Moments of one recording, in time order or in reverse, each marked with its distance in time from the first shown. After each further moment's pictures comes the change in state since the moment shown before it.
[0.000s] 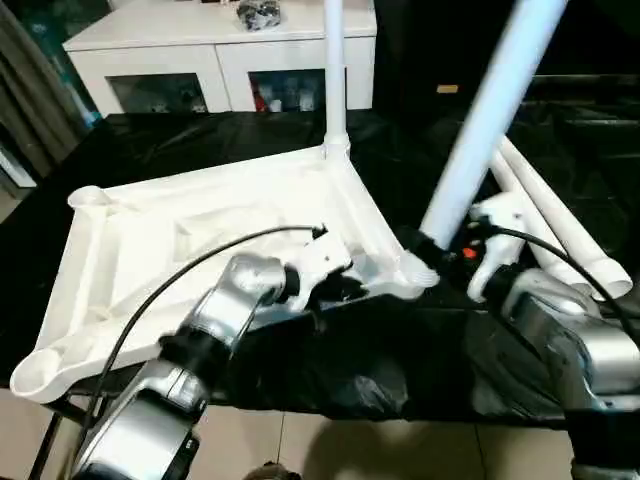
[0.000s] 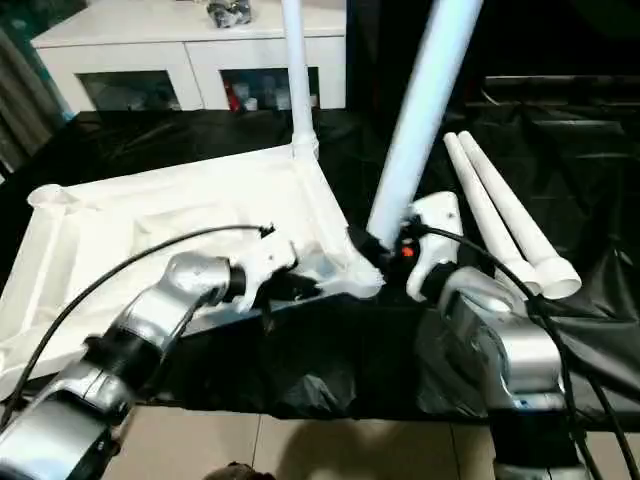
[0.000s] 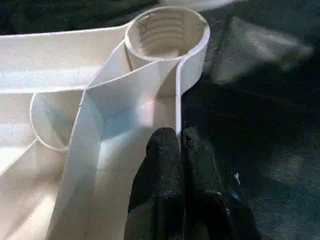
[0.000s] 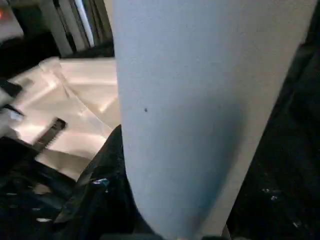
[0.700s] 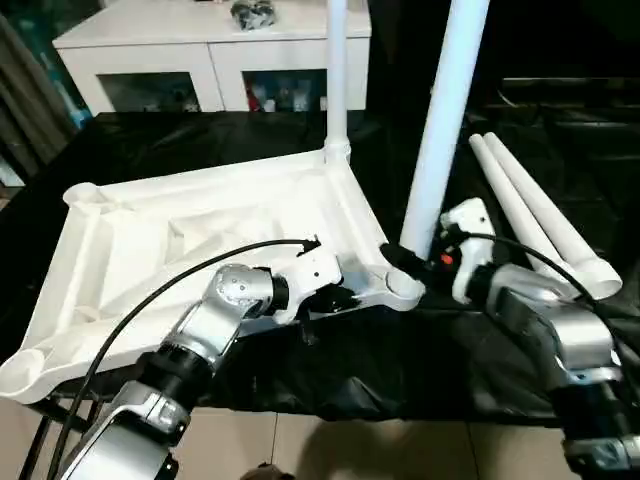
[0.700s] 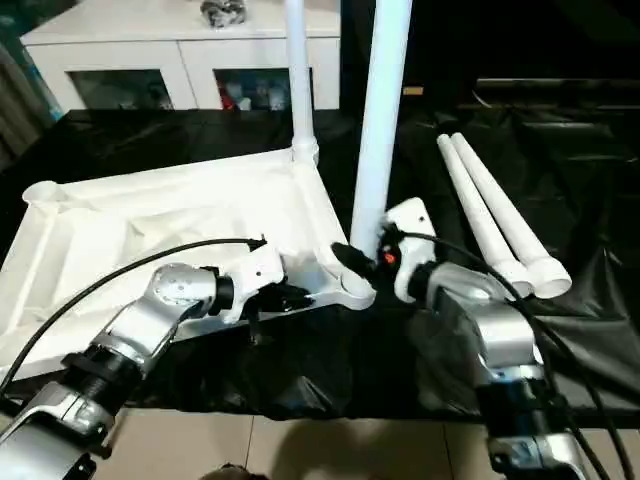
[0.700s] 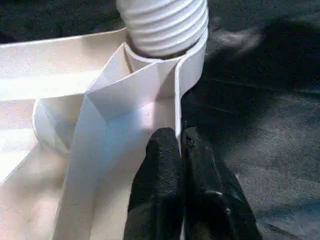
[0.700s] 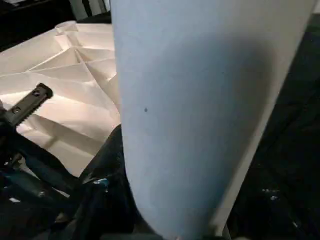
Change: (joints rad) left arm 0.064 0.066 -0.002 -0.102 -0.022 0.017 -0.047; right arm -0.073 0.005 0.070 0.193 -0.045 -0.077 0.109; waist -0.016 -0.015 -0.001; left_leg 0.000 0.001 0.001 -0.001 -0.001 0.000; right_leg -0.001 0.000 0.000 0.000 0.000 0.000
